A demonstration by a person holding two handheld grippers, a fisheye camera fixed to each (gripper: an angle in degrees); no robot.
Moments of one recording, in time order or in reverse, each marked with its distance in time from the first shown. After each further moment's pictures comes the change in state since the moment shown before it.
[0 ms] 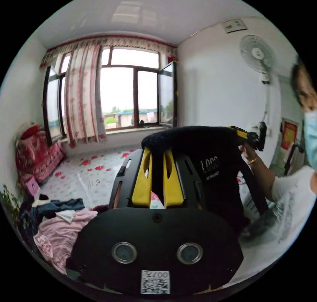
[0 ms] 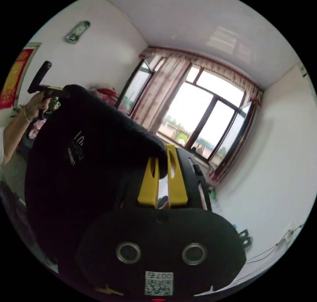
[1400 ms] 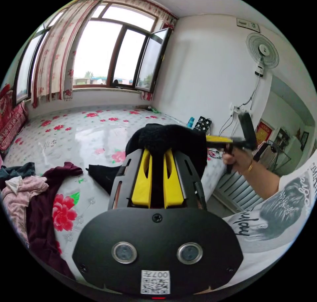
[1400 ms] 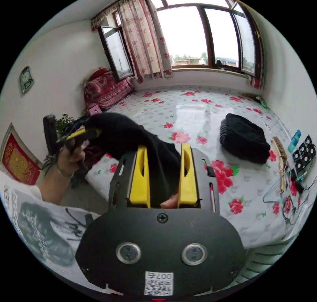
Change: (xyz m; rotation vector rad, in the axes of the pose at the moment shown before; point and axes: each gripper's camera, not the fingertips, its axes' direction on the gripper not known) left arm 0.100 0.188 0.058 -0.209 0.347 -0.070; right arm -0.113 0.159 0.143 -0.494 -0.372 0.558
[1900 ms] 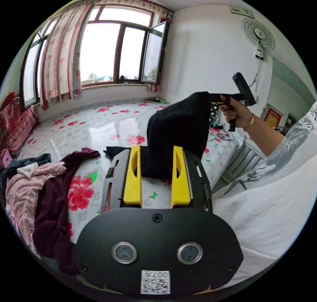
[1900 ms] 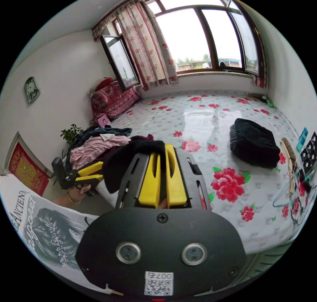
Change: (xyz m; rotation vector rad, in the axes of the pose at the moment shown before) left arm -0.007 0.062 -0.076 -0.074 -0.073 0.078; right arm 0.004 -0.012 0.009 0.053 -0.089 0.035
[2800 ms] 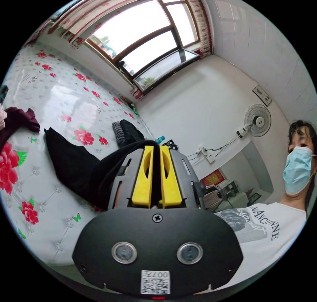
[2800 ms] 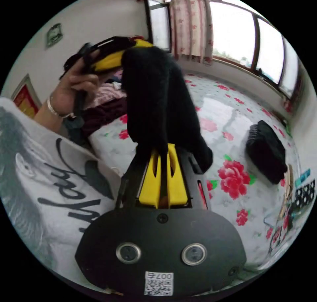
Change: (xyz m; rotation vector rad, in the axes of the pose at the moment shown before) left arm -0.090 -0.175 -0.058 0.135 0.496 -0.527; right arm -0.018 0.142 0.082 -0.240 -0.010 -0.330
